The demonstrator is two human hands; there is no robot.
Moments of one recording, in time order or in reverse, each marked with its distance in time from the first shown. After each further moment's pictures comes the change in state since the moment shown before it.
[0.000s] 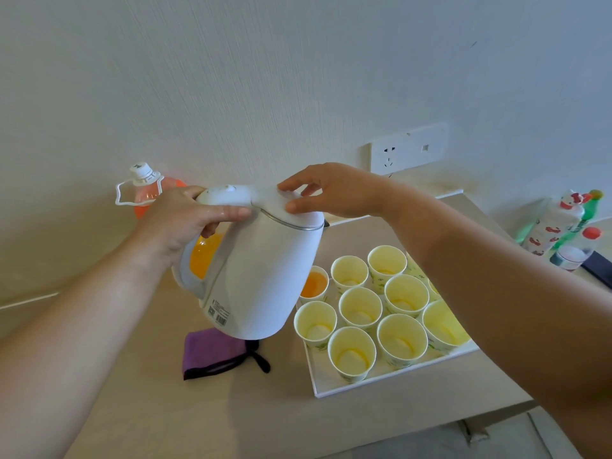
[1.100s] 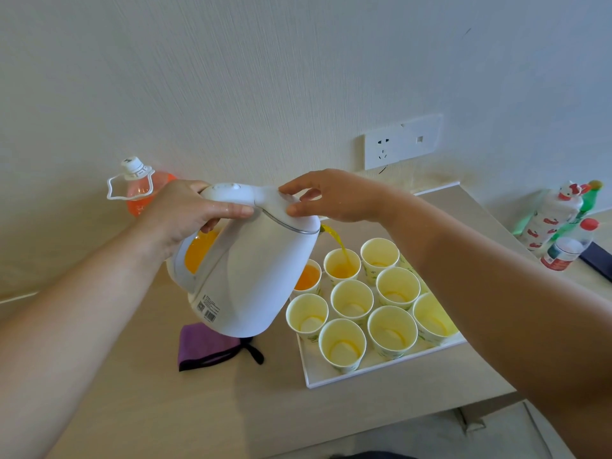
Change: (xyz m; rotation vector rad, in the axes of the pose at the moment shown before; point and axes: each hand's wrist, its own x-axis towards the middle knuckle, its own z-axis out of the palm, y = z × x) left_hand 0.001 0.008 0.014 0.120 -0.066 -0.037; right_hand -0.011 0.019 0.009 0.094 -0.016 0.035
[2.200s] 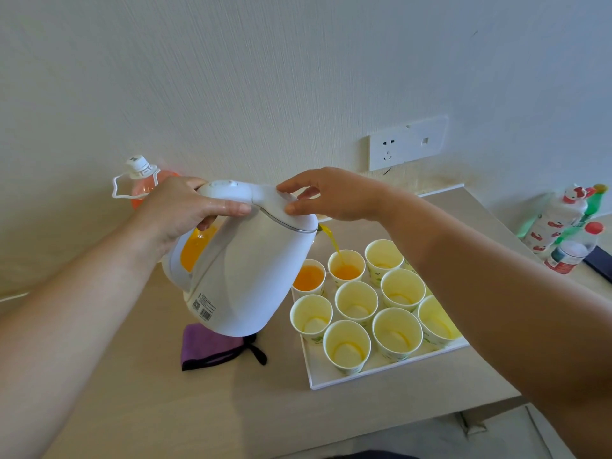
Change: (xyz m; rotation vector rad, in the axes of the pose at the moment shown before) left_hand 0.002 -0.001 -0.012 0.054 0.021 0.025; right_hand 0.006 -0.008 0.002 -0.002 -0.001 -0.013
